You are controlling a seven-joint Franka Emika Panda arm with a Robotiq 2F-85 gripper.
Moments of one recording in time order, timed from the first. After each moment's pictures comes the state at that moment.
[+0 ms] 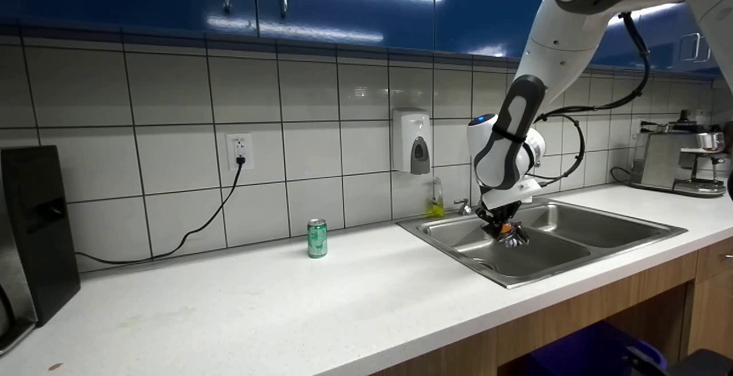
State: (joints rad) arm 0.02 0.40 -0.32 -2.13 -0.52 2.71 0.49
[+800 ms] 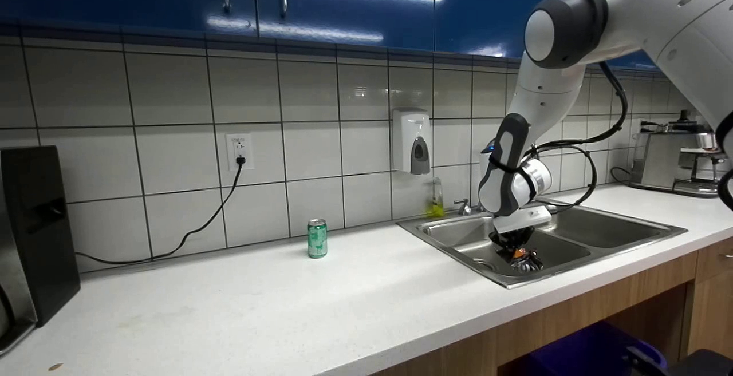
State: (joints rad) arm -0.04 0.64 -0.34 -2.00 -0.31 2.76 0.37
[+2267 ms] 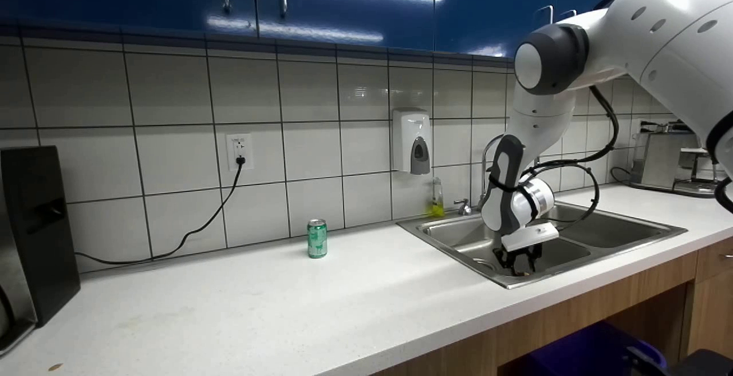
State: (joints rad) arm -0.06 0.76 -0.34 -1.95 -0.23 2.79 0.25
